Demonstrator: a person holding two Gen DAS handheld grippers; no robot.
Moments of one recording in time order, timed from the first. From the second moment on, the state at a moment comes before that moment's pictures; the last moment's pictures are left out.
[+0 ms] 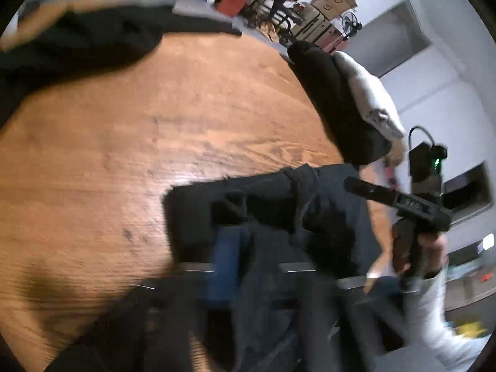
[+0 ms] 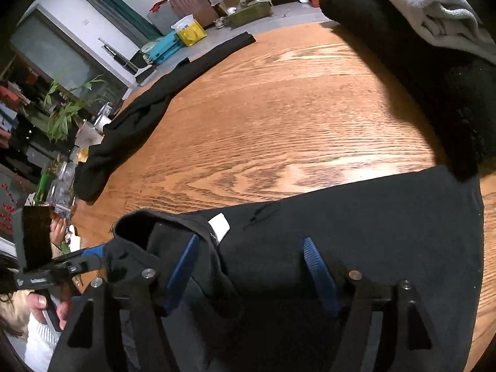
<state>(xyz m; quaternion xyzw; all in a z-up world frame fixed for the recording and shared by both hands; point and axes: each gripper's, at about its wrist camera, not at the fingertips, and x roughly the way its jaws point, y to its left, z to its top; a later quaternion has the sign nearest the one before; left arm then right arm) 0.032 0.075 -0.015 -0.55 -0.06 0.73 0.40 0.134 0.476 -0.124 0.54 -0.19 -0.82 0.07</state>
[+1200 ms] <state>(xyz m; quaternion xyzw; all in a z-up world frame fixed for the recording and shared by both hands) 0.048 0.052 -0.072 -0.67 -0.10 0.64 0.36 0.237 0.352 -0.095 0.53 0.01 -0.81 0.25</state>
